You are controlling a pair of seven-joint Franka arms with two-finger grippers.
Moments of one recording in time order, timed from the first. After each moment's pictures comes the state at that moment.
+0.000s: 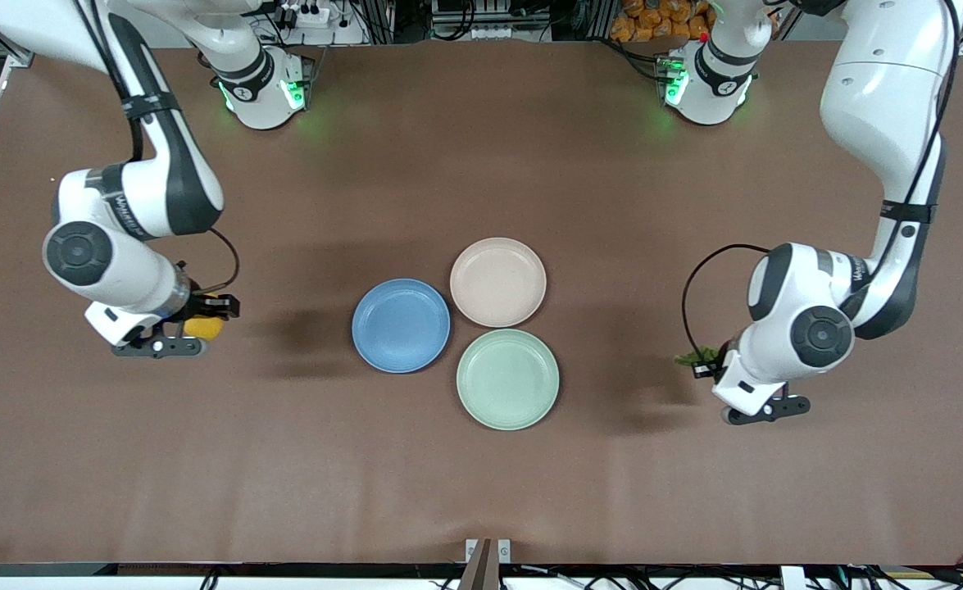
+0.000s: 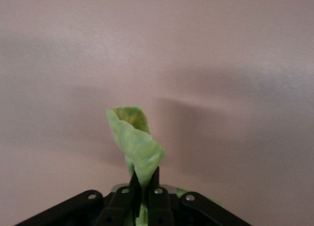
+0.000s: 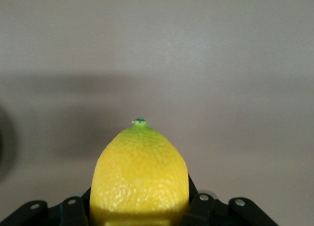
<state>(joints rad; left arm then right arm) 0.02 0.66 -0.24 -1.53 0.20 2.08 -0.43 -0.02 0.29 0.10 -1.93 -0.14 2.12 0.11</state>
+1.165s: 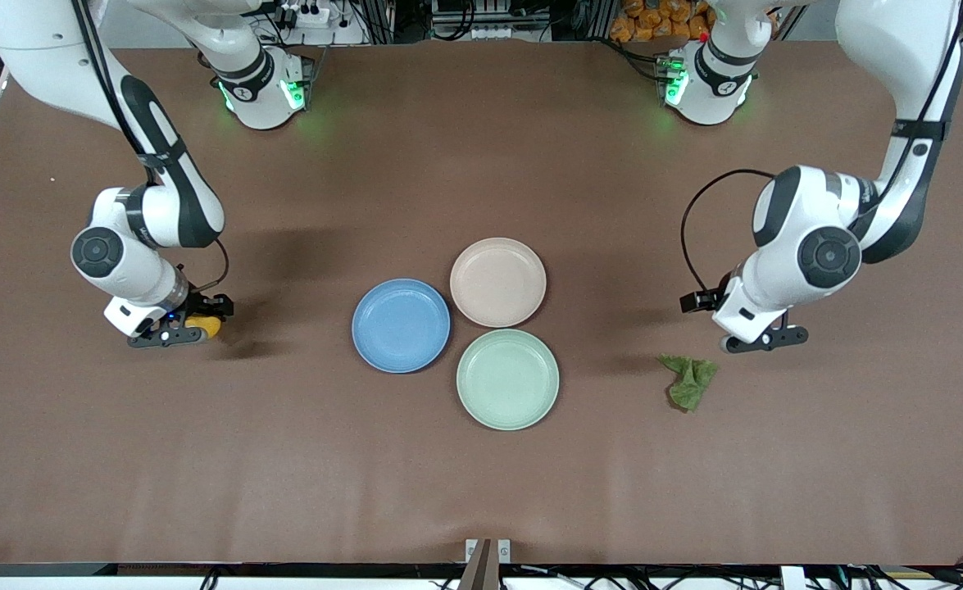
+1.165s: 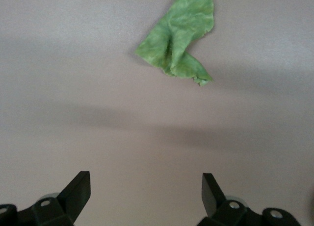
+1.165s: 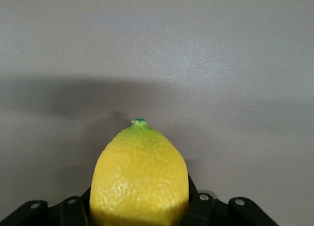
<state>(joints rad) 0.05 0.28 -0.30 -1.95 0.10 2.09 -0.42 -0.01 0.42 -0.04 -2.20 -0.13 2.60 -0.06</state>
